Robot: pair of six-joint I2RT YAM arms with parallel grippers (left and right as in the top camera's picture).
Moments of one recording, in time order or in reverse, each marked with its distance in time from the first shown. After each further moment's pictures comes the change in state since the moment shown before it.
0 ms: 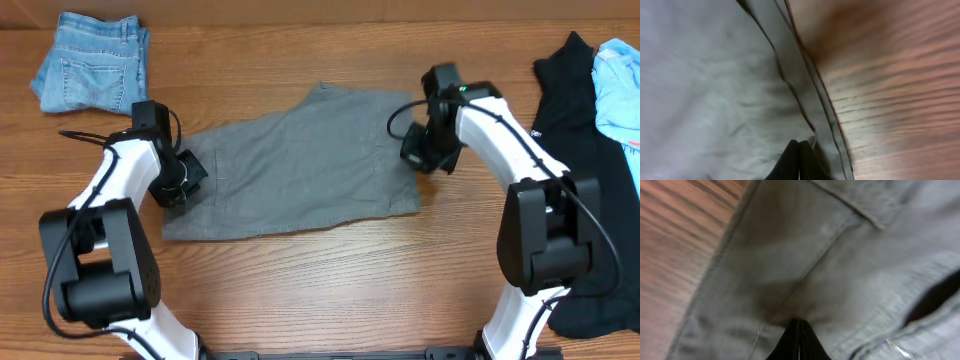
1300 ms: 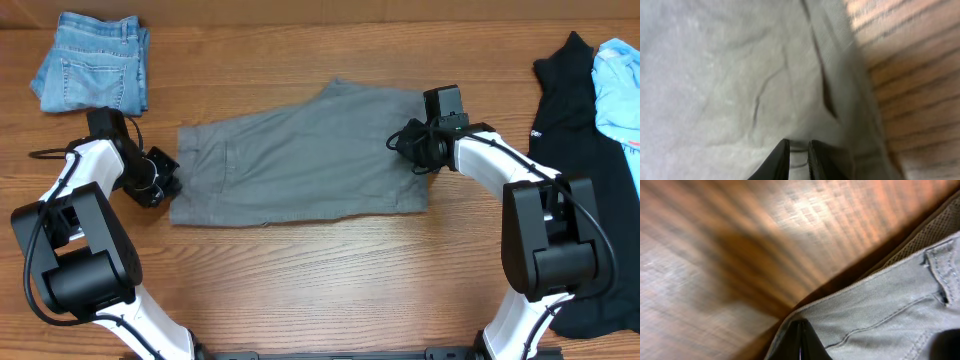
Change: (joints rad) left arm 0.192 0.087 0.059 0.008 0.190 -0.075; right arm -0.014 -0.035 -0.276 0.673 0.027 0.121
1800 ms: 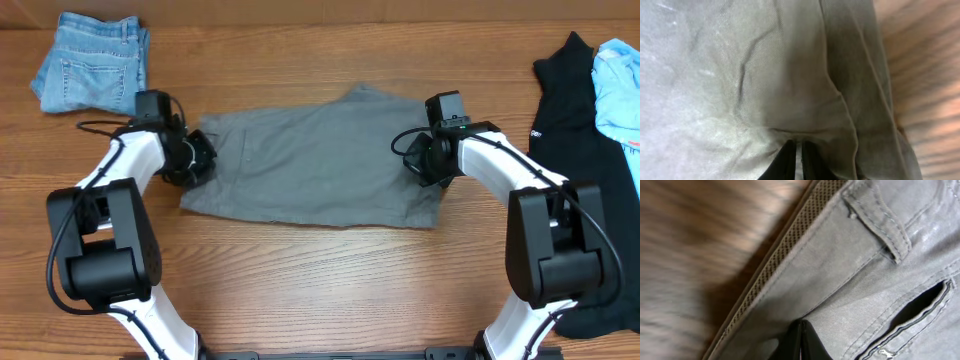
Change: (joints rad) left arm -0.175 0.017 0.002 0.163 0.041 0.091; right arm -0.003 -0.033 0.000 -0.232 0.058 0.064
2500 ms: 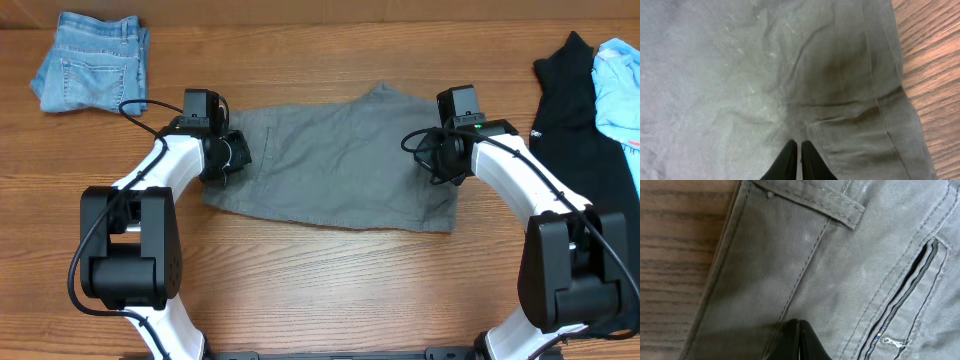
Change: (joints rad) left arm -0.216 -0.036 -0.049 0.121 -0.110 0.095; right arm -0.013 -0.126 -0.005 -0.085 0.069 0.002
